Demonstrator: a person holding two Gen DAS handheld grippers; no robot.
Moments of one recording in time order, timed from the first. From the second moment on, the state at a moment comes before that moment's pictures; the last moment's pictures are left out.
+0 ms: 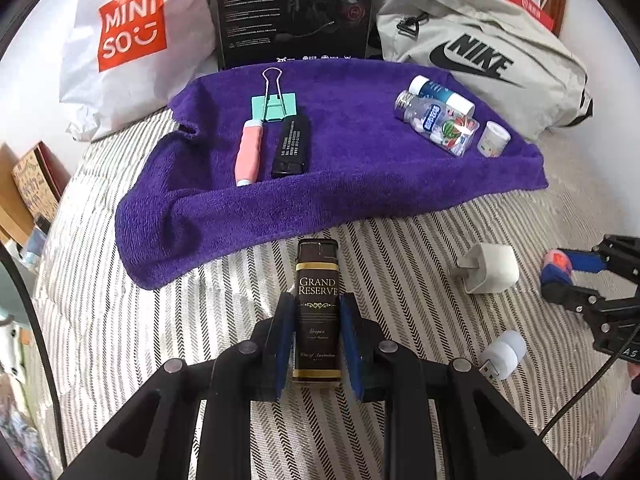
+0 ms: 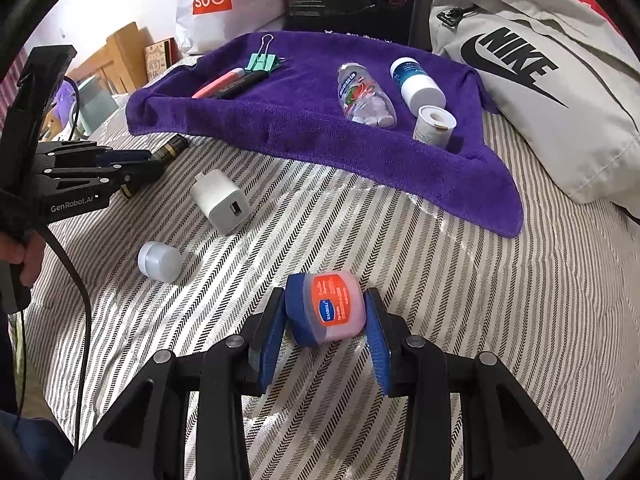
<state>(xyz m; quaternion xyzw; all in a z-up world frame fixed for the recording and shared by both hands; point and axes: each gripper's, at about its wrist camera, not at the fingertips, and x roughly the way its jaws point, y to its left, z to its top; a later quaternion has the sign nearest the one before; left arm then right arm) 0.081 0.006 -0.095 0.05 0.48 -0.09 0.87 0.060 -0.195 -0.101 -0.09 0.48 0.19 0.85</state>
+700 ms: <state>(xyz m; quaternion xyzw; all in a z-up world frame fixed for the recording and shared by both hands) 0.078 0.022 -0.065 0.02 0.46 -0.09 0.88 0.070 -0.214 -0.080 -0.05 0.48 0.20 0.85</state>
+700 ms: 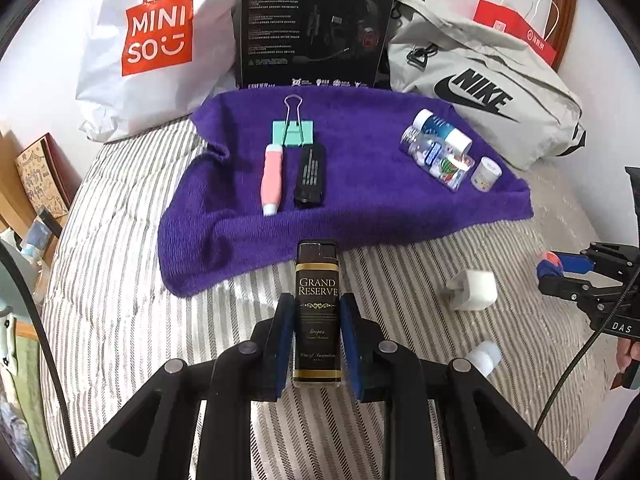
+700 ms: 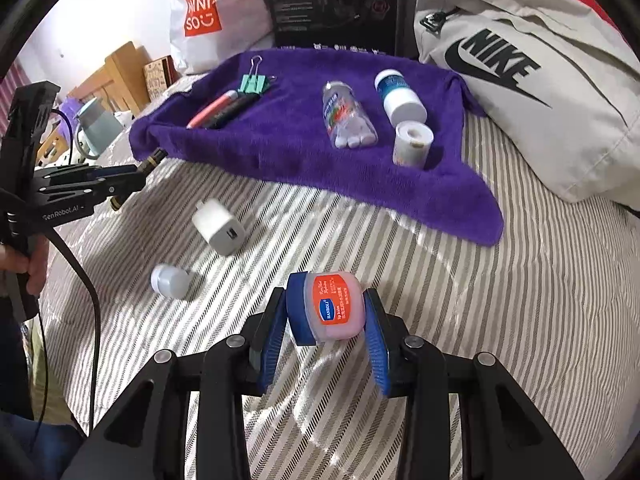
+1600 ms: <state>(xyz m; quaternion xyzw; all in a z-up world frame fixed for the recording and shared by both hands) 0.186 -0.003 -0.057 0.03 0.48 -0.13 0.87 0.158 -0.182 -0.046 -0.03 0.46 0.26 0.85</state>
